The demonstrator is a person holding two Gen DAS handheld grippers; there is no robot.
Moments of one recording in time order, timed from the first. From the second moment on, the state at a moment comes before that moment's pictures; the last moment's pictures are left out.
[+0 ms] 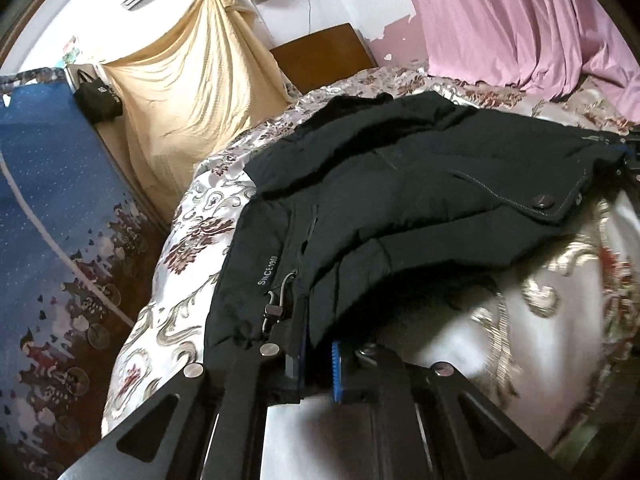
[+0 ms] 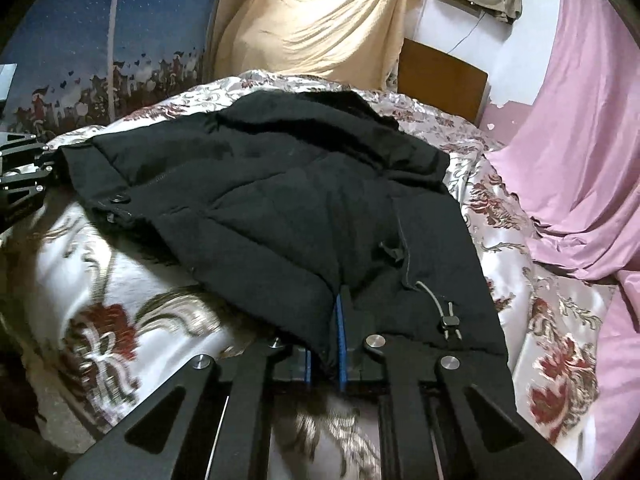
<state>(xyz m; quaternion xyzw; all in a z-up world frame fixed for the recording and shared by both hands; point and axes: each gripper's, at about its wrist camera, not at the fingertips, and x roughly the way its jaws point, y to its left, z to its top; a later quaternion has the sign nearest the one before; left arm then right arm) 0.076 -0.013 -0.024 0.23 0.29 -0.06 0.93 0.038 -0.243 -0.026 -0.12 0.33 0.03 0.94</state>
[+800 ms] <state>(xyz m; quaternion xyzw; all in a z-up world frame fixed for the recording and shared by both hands) 0.097 -0.025 0.050 0.21 0.19 -0.06 0.96 0.049 -0.248 0.045 -0.10 0.21 -0.02 0.97</state>
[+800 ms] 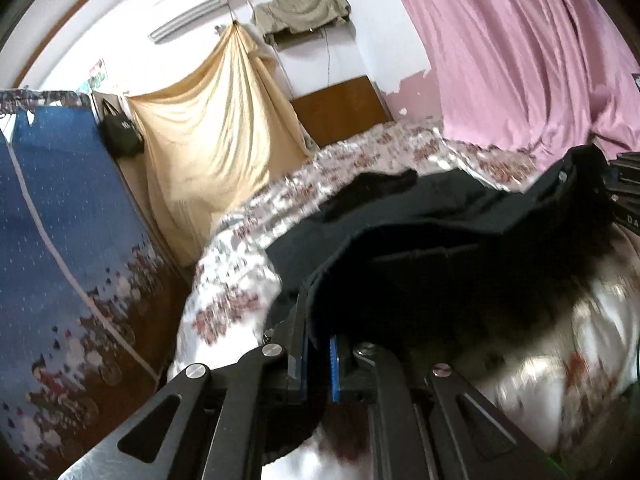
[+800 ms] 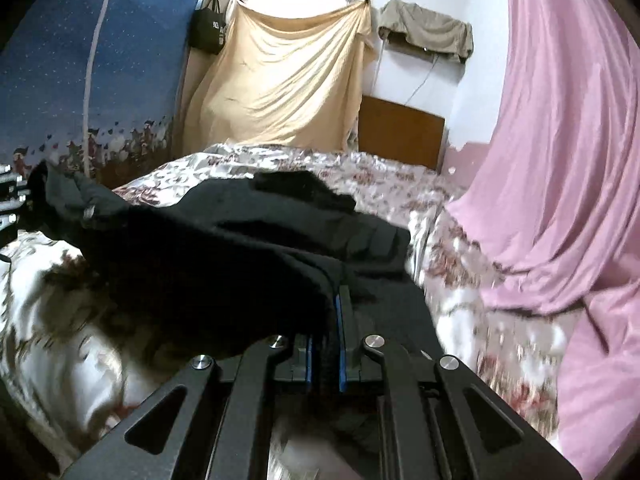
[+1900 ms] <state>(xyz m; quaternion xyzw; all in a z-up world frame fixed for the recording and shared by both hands) 0.361 -0.027 0.090 0.13 0.17 -0.05 0.98 0.291 -0.229 0.109 -0.16 0.14 -0.09 0.97</state>
